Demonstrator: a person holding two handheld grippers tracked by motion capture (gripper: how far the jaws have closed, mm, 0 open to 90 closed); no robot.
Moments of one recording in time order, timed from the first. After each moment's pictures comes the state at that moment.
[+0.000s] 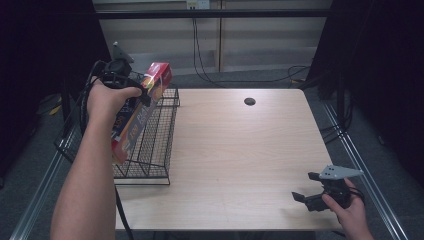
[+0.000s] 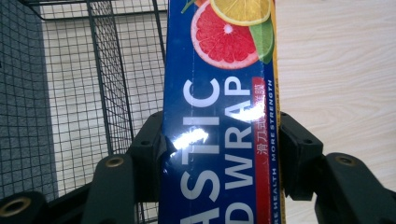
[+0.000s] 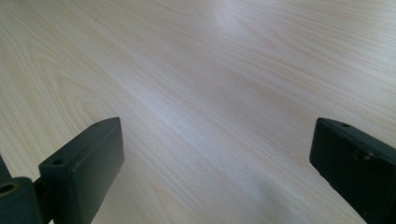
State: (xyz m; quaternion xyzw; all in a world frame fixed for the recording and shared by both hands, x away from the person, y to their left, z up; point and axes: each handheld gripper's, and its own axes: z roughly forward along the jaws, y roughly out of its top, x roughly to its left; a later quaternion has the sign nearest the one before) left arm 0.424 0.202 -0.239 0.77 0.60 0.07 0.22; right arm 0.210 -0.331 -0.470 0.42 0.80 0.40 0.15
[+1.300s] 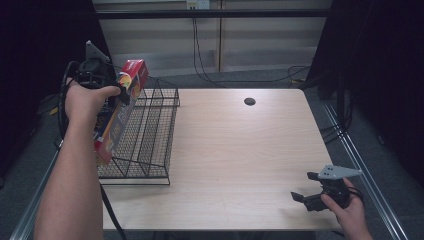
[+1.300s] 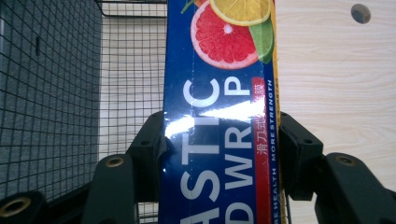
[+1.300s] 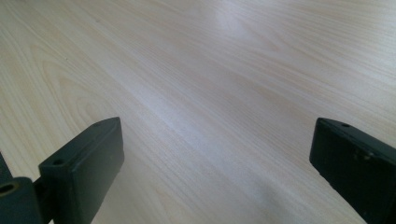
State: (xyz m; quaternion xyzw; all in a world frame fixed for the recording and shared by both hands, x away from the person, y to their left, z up) left arm 0.419 0.245 -0.233 0.73 0.65 0.10 0.22; right arm 0.210 -0.328 -0.470 0.42 0.80 0.40 0.15
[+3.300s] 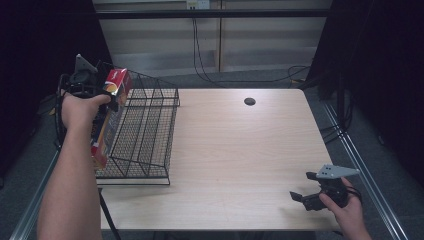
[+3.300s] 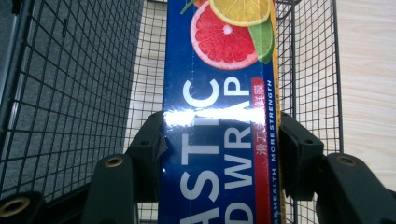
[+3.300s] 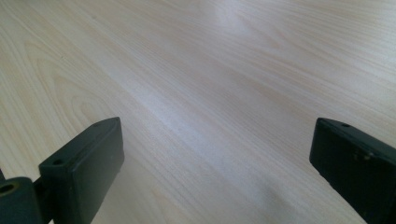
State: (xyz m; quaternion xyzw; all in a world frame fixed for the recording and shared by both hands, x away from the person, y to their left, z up) left arm 0.428 0.279 -0.269 0.68 0.70 0.11 0.19; right arm 0.213 -0.326 -0.473 0.42 0.80 0.39 0.15
